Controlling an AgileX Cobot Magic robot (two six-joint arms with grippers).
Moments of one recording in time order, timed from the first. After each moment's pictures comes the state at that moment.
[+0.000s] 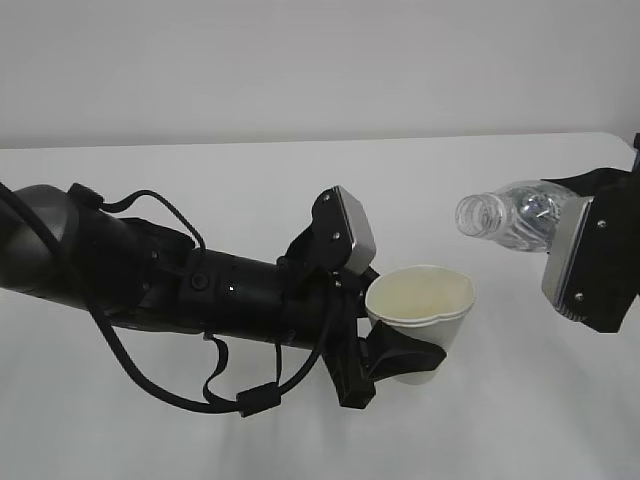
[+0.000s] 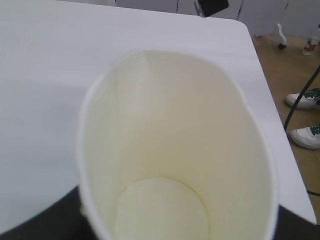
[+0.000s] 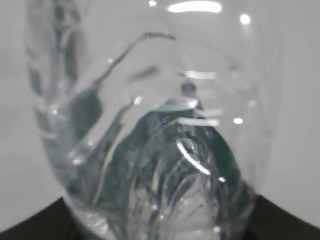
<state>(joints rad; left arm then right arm) -0.69 2.04 -0.99 1.10 -0.82 -0.65 0.11 1.40 -0.44 -0.36 -0.53 -1.02</state>
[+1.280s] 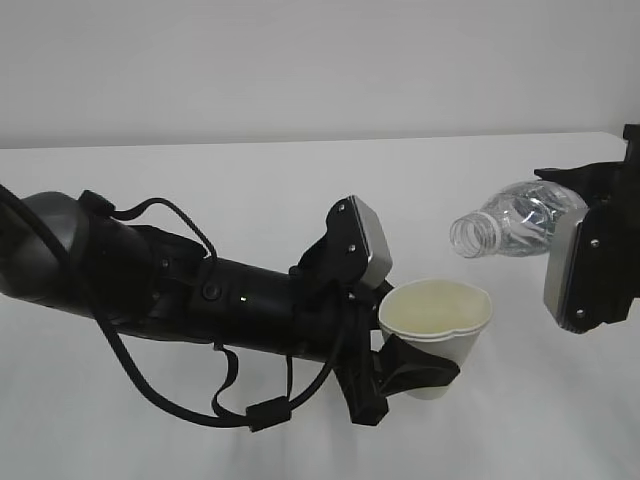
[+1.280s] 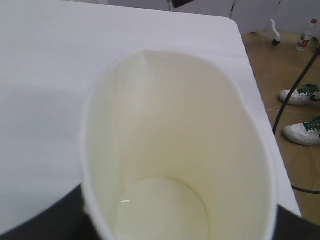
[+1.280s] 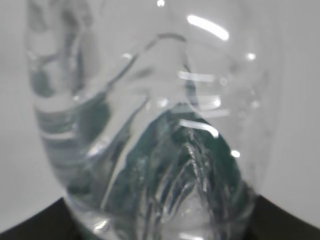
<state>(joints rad) -0.73 2.04 -0.99 1.10 -0.80 -0.65 0.11 1.40 -0.44 -0.37 -0.58 -1.21</state>
